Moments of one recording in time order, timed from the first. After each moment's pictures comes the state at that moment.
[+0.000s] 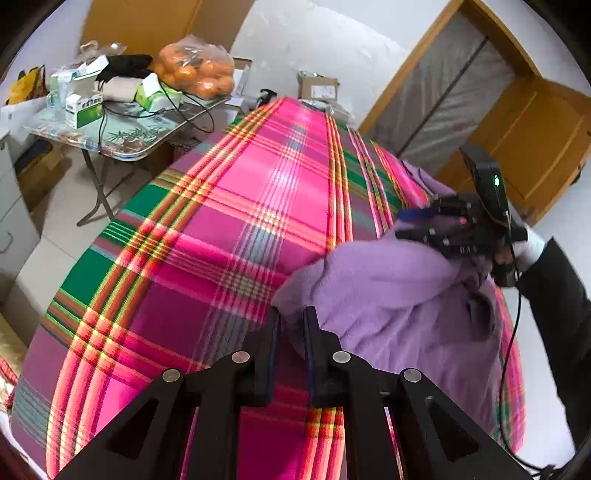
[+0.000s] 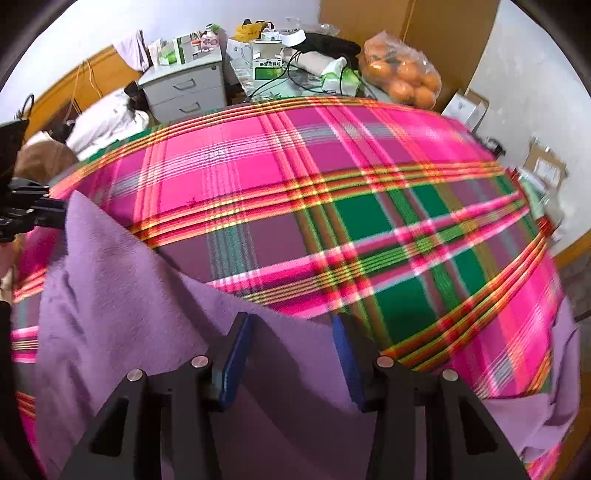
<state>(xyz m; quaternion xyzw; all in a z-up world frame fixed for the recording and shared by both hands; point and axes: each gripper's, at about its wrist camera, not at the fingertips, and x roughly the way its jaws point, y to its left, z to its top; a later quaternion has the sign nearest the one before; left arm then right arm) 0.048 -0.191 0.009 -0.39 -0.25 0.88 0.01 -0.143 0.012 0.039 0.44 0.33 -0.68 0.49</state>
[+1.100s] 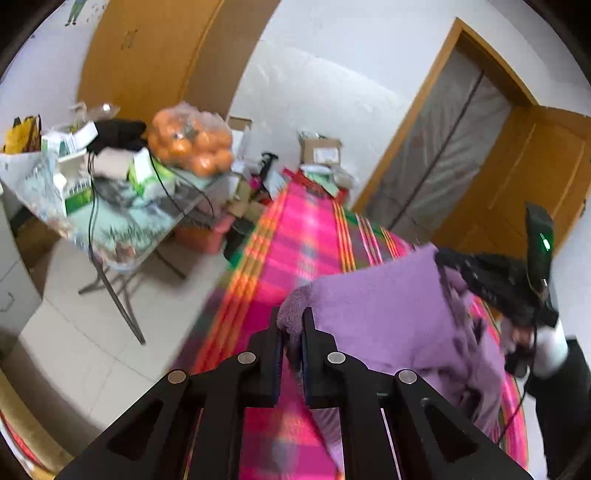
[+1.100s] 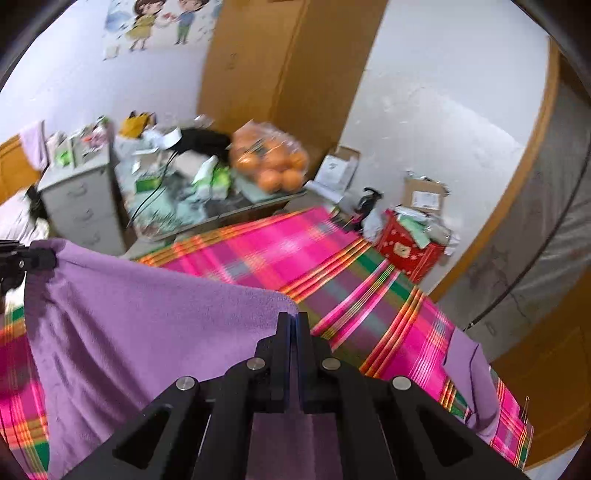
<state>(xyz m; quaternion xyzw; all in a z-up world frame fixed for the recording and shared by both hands) -0.073 -0.258 0.081 -0.30 -0.22 0.93 -0.03 -0.197 -0.024 0.141 0.29 0.25 -0.87 0.30</state>
